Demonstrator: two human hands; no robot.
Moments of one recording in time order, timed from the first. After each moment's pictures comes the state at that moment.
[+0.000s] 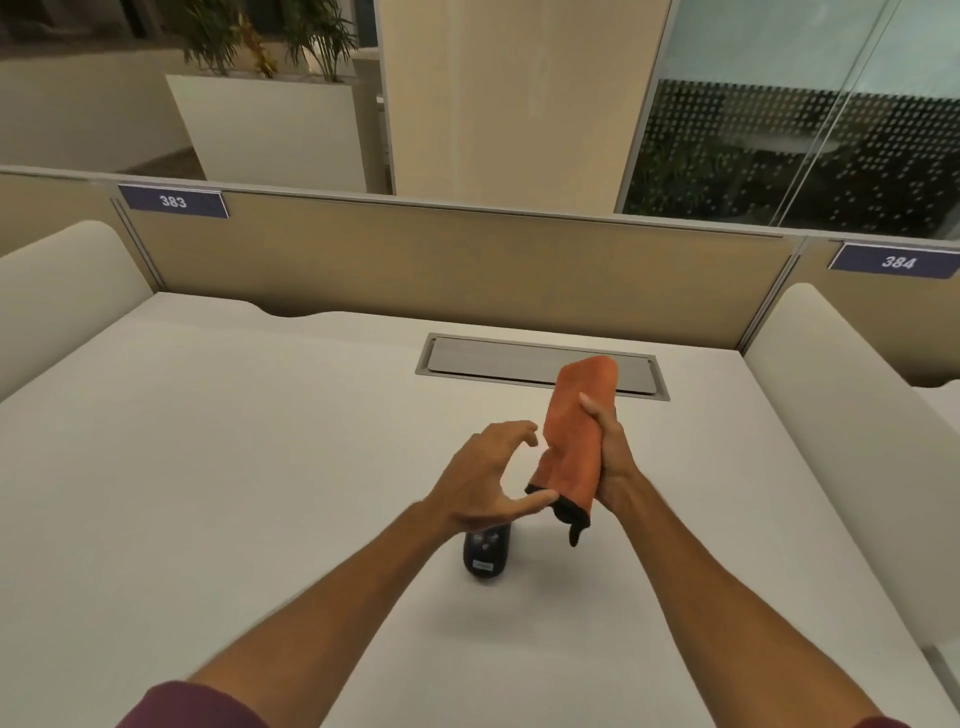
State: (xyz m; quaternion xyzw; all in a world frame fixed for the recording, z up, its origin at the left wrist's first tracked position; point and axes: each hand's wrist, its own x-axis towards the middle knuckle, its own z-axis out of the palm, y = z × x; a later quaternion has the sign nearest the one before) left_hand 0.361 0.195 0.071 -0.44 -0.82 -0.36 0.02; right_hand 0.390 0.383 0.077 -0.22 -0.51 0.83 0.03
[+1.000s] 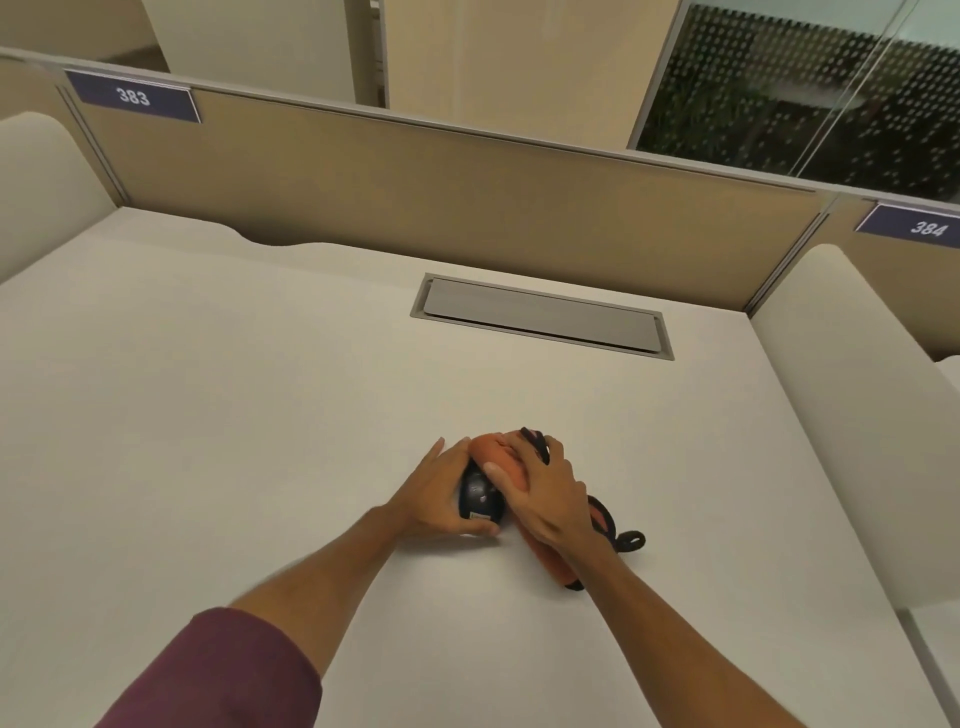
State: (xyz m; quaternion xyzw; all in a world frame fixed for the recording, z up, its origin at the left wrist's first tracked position) left_hand 0.362 0.146 -0.034 -0.39 -0.83 -0.35 -0.17; right_hand 0.441 0.314 0.003 -0.14 -0.95 0.29 -0.02
